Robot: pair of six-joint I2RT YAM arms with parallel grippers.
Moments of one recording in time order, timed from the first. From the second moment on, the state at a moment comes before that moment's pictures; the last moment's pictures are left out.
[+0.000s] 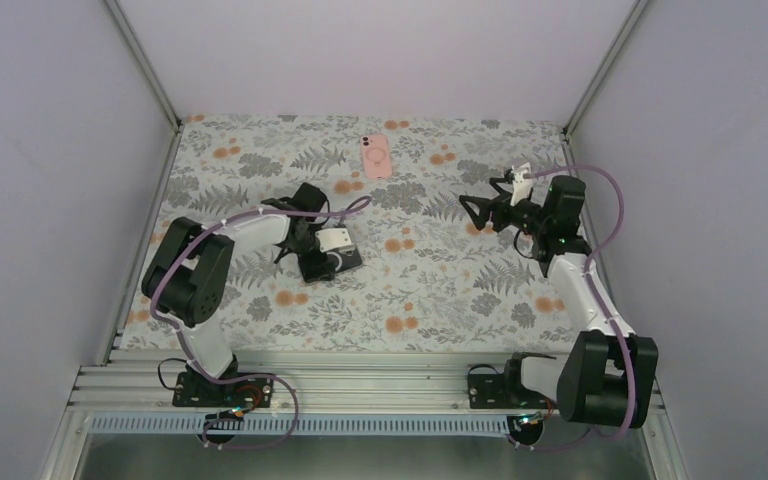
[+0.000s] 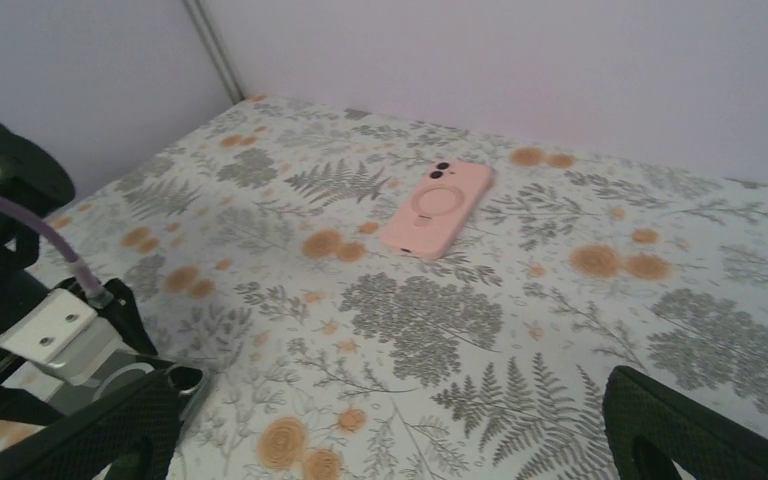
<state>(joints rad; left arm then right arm) -0.46 1.78 1.06 -0.62 0.25 0.72 -0.09 1.19 0.74 0.06 -0.78 -0.09</state>
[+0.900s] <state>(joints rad) -0.60 1.63 1.35 -0.67 0.33 0.63 0.10 1.46 1.00 -0.21 -1.04 0.33</state>
